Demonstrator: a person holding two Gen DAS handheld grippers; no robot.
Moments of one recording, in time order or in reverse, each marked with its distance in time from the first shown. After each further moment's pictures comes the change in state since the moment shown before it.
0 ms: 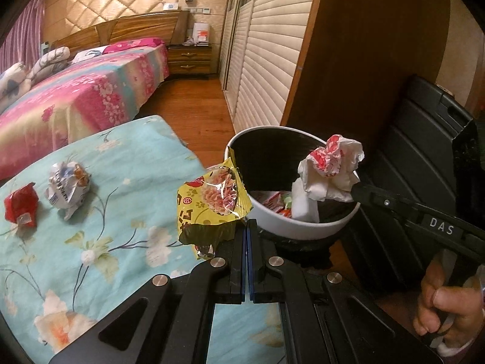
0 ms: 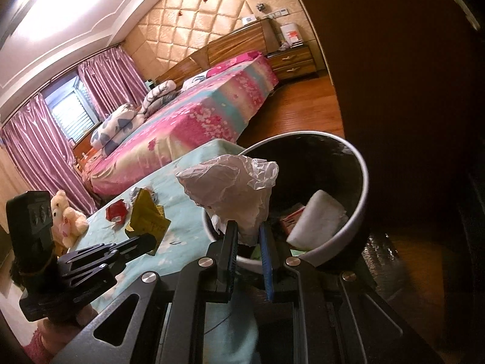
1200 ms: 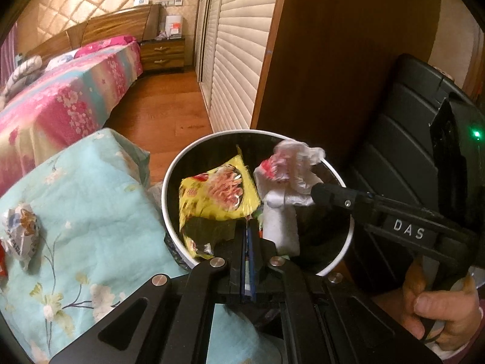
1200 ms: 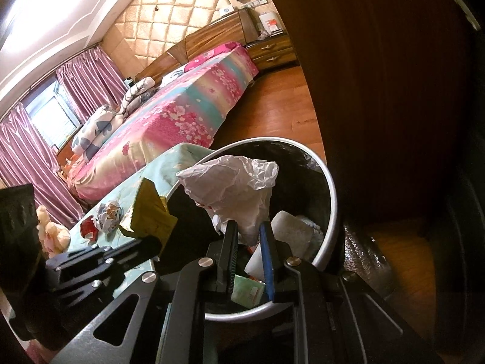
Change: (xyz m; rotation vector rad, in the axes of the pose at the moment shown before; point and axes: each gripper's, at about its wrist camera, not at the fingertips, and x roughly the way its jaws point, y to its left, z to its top) left arm 0.074 -0.035 0.038 0.066 0.067 -0.065; right arm 0.029 -0.038 0.027 0.064 0.054 -0.056
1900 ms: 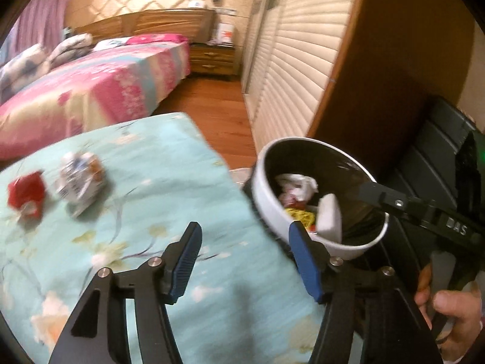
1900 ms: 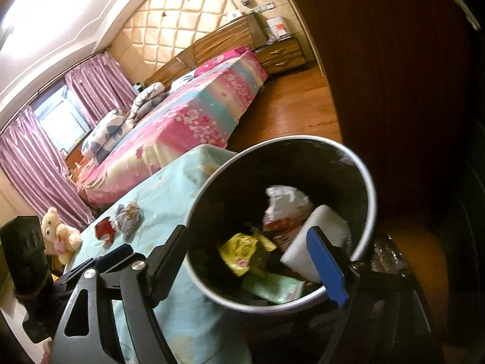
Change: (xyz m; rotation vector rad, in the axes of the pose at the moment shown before) left arm -0.064 0.053 -0.048 -0.193 -0.100 0.132; right arm -0.006 0.033 -0.010 -0.011 -0.029 0.044
